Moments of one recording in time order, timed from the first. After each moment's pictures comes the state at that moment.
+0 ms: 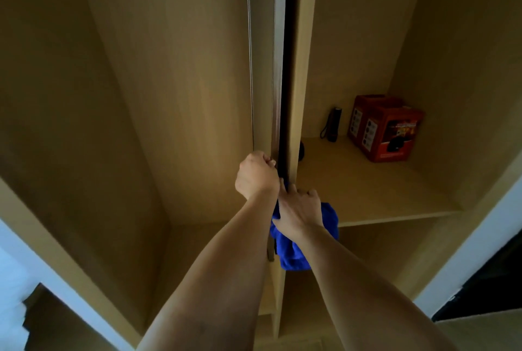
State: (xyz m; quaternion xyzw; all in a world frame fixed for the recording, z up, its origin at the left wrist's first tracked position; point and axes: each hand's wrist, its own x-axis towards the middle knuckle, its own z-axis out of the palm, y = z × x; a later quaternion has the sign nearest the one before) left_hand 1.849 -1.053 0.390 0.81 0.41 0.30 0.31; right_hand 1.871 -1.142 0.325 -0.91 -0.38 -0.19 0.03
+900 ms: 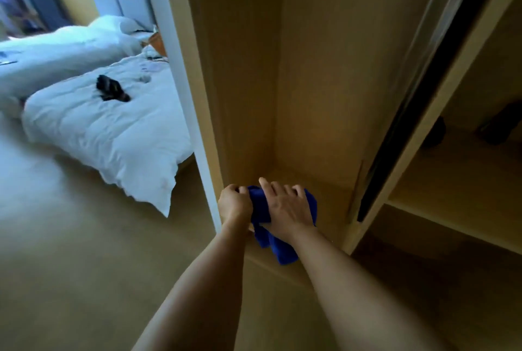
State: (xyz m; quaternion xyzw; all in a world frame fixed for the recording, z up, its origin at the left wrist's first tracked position) left_hand 1.600 -1.044 0.269 0.51 0.68 0.33 0.40; right_hand 1.702 -1.103 0.258 -0.71 -0.70 -0.03 0.09
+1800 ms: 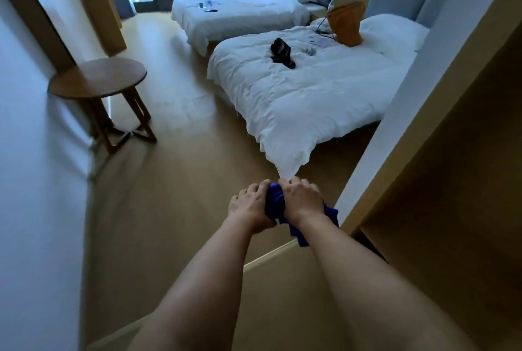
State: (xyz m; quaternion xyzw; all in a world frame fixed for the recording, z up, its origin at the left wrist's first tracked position) left_hand 1.203 -1.040 0.226 0.66 0.72 0.05 0.20; right_hand 1.330 -1.009 0.242 -0.55 -0.84 0.02 -0.01
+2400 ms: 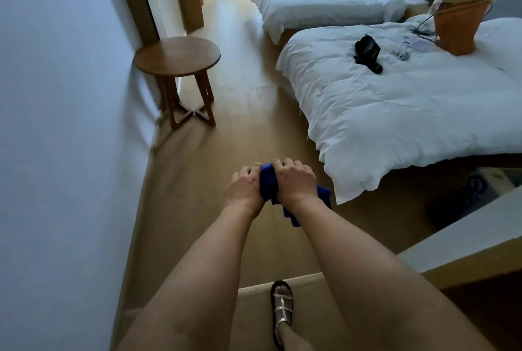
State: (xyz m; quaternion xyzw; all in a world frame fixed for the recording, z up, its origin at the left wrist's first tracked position) left_hand 1.021 -0.969 0.217 0.49 0.85 0.16 0.13; right_hand 1.118 -0.901 0.234 -0.41 -0.91 0.00 0.01
